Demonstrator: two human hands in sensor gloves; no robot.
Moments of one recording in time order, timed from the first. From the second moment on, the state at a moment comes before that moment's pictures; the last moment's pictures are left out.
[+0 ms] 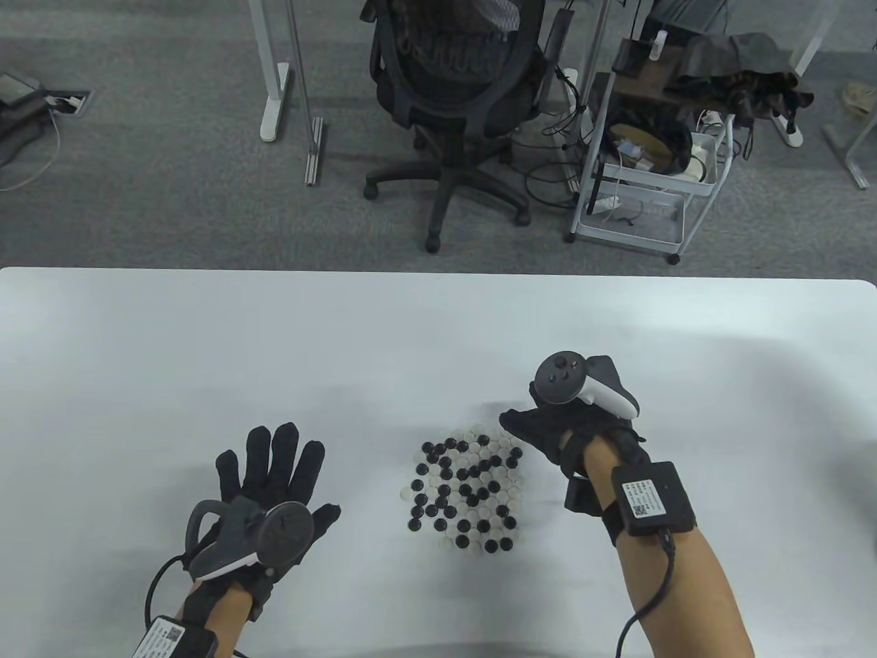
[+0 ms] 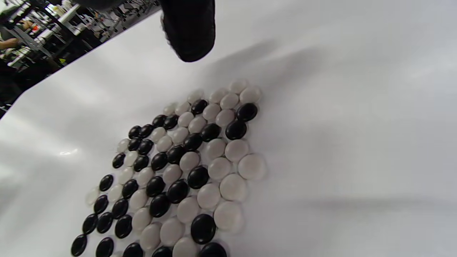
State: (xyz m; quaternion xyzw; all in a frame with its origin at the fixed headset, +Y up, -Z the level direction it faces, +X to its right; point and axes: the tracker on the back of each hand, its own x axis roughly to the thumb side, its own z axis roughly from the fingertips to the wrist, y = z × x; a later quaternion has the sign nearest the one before) left_hand -0.219 -0.713 -0.237 -0.05 -0.18 0.03 0.98; right_hand 0.153 -0.719 -0.408 0.12 0.33 0.92 0.19
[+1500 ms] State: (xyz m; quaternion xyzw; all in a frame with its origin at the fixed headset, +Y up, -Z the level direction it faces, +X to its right) left_hand -0.217 -0.703 -0.228 -0.05 -0.20 0.04 0.98; right_hand 0.182 -0.719 -0.411 0.06 0.40 0.90 0.15
